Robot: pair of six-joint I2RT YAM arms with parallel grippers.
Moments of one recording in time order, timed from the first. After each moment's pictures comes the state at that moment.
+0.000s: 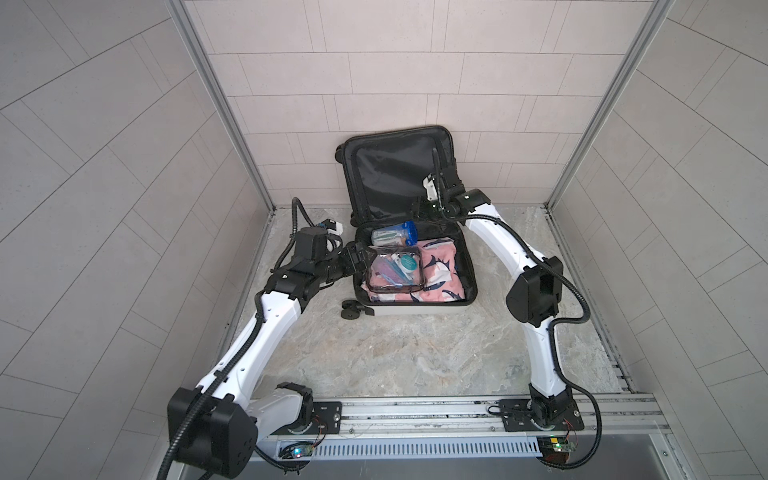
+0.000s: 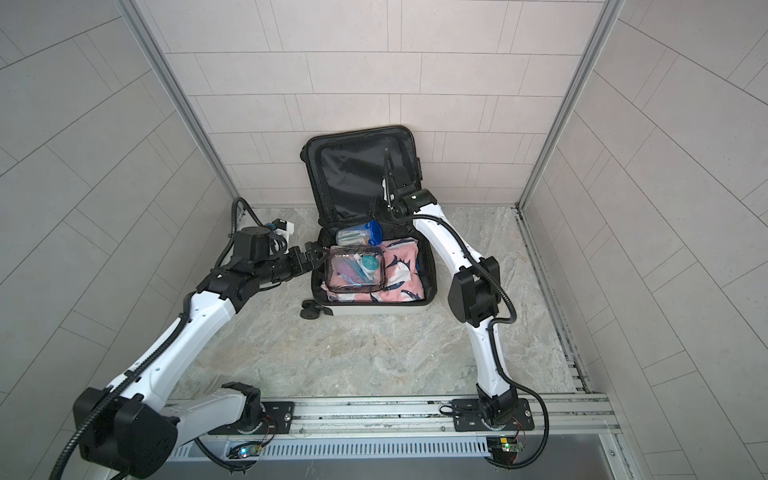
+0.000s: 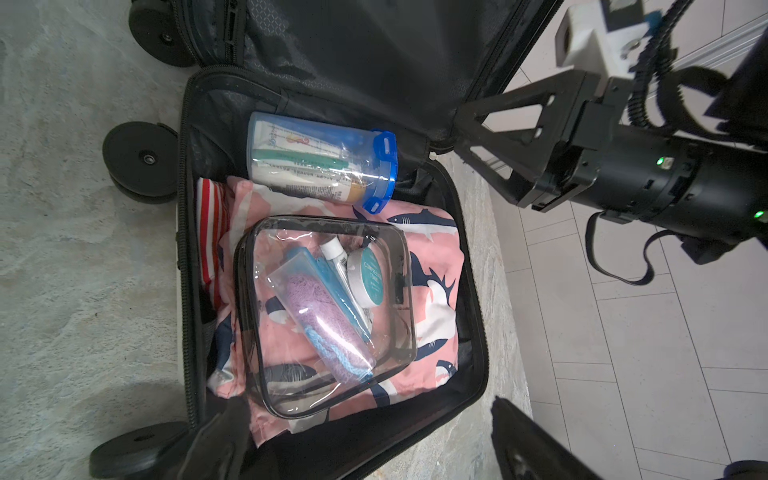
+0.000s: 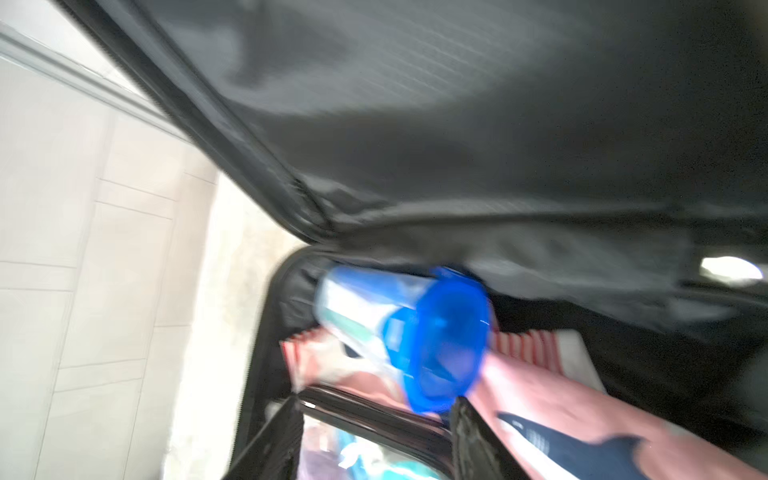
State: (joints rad) left arm -0.23 1.16 1.01 -0.45 0.41 -0.61; right arm 0.43 2.22 2.32 -0.81 -0.24 0.56
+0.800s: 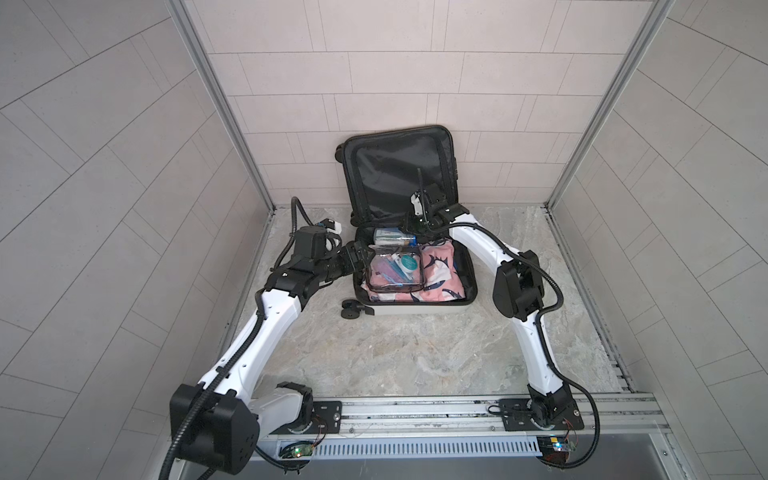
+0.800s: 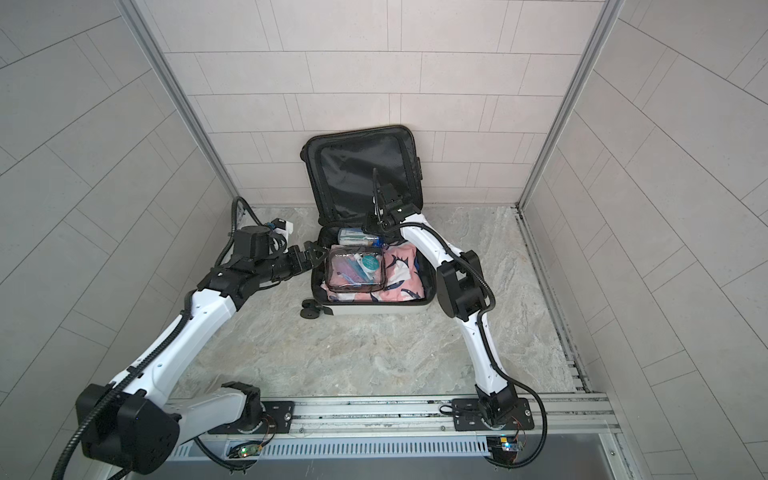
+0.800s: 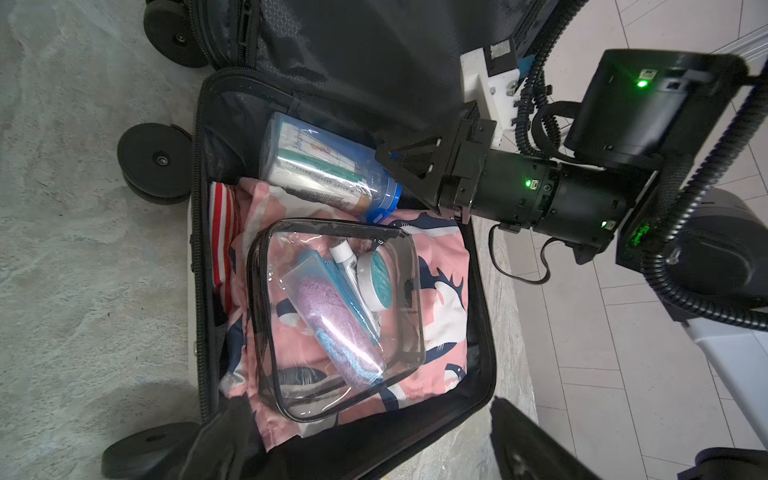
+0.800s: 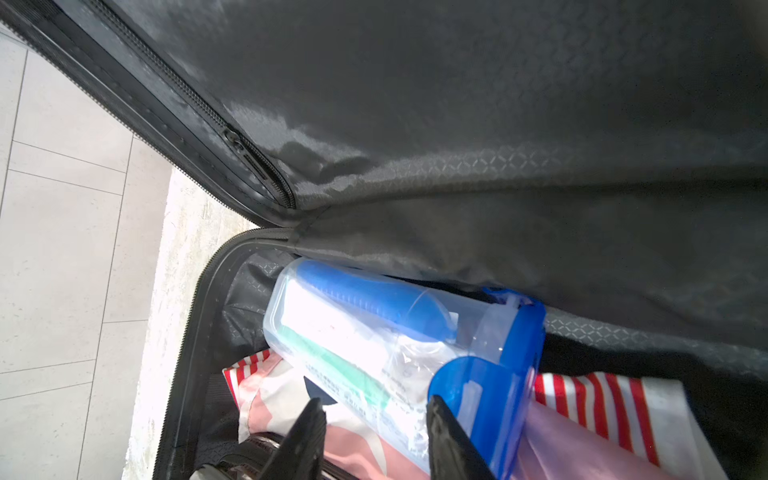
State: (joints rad) left arm -0.22 1.18 1.01 -0.46 0.41 -0.59; right arm 0.45 2.32 2.19 -0.67 -0.24 0.57
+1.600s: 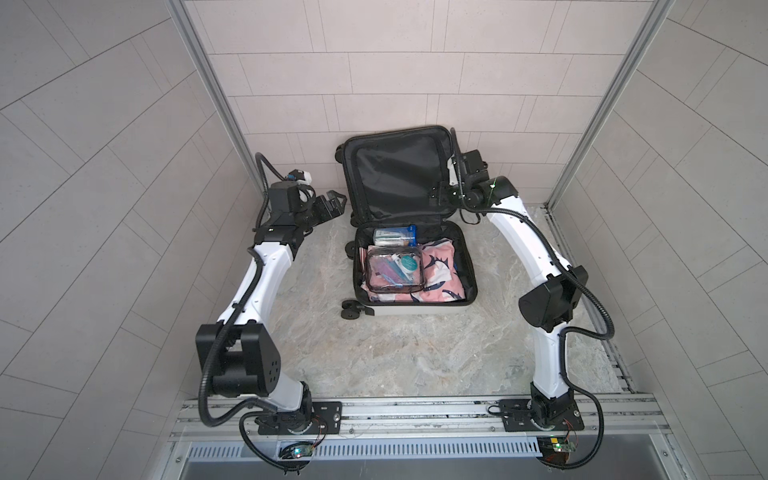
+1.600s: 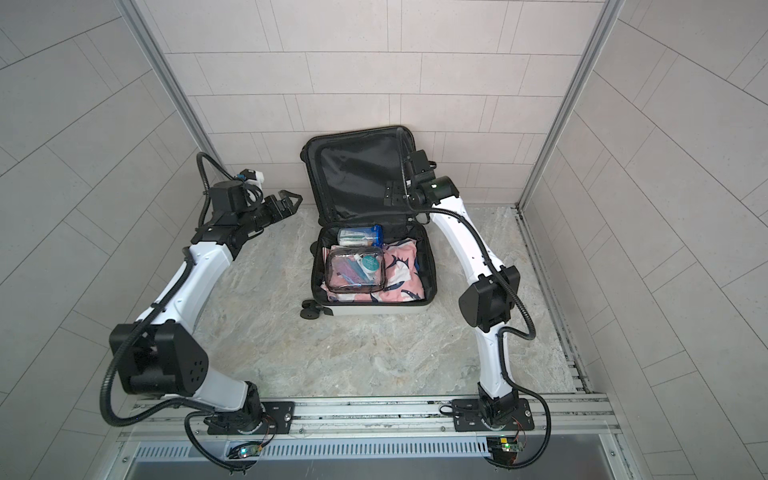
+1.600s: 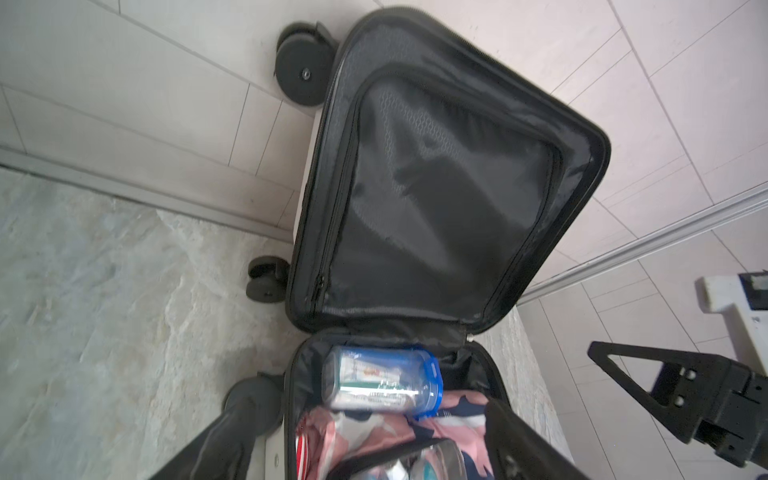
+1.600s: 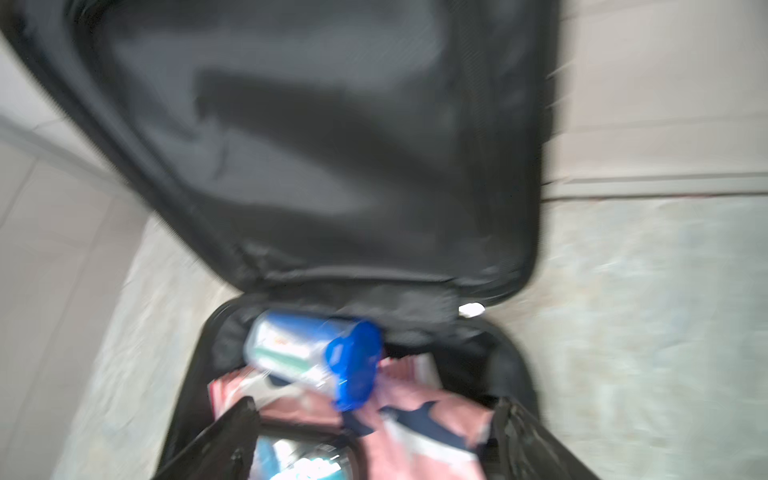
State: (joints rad) left arm 0.01 1.55 1.41 -0.22 0.40 -0.48; right arm 0.34 2.07 2.33 -0.94 0.07 0.38
